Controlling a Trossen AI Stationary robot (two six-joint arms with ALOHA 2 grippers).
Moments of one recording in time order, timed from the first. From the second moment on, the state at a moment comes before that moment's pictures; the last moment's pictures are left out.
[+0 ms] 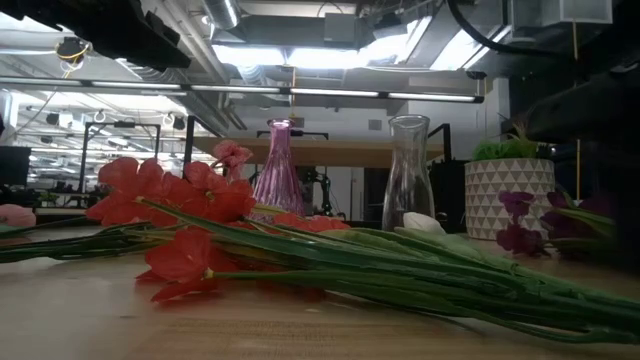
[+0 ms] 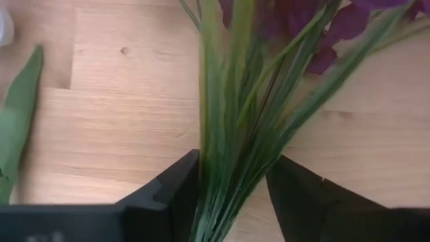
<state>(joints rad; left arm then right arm) -0.27 0.76 0.50 -0.18 -0.28 0.07 0.72 1.87 1.09 -0.88 0.29 2.25</state>
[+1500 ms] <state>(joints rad) -0.27 0.76 0.50 -0.18 -0.28 0.07 0.73 1.40 1.09 -1.11 0.40 1.88</state>
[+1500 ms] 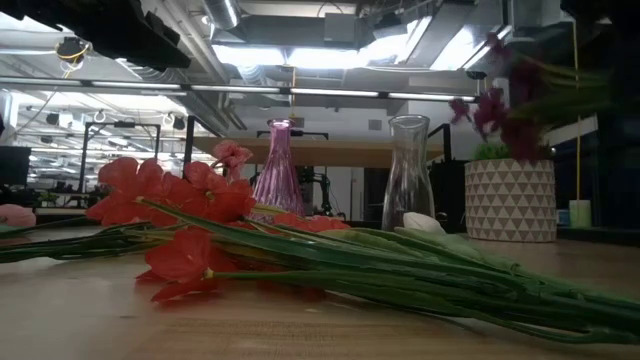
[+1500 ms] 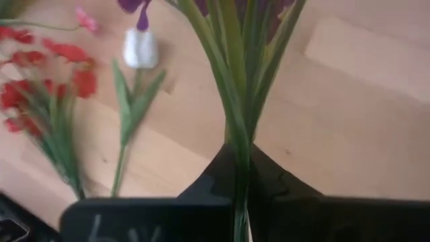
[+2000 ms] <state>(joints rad) -0.27 0.76 0.50 -0.18 -0.28 0.07 0.78 1.26 1.09 -1.16 0.62 1.63</state>
